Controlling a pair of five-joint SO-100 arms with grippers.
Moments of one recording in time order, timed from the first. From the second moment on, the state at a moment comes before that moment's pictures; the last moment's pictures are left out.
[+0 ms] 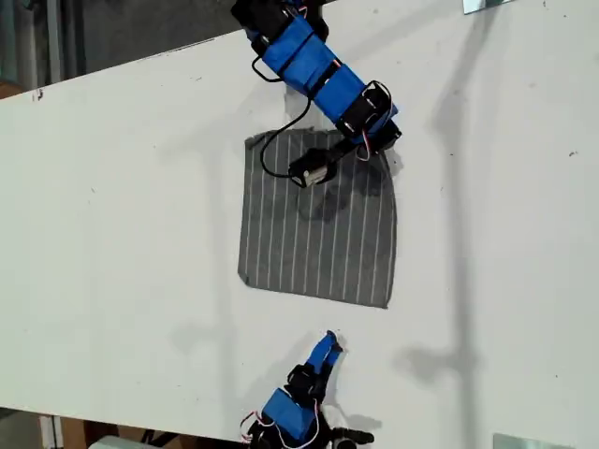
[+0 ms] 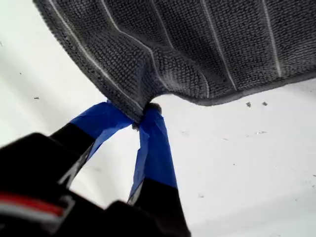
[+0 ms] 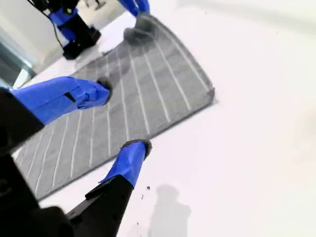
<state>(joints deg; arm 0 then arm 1) 20.6 183.9 176.1 47.1 -103.0 -39.2 72.6 88.2 78.1 99.8</state>
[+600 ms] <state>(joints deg) 23.4 97.6 122.8 49.5 -104.3 -38.7 72.6 88.2 78.0 99.4</state>
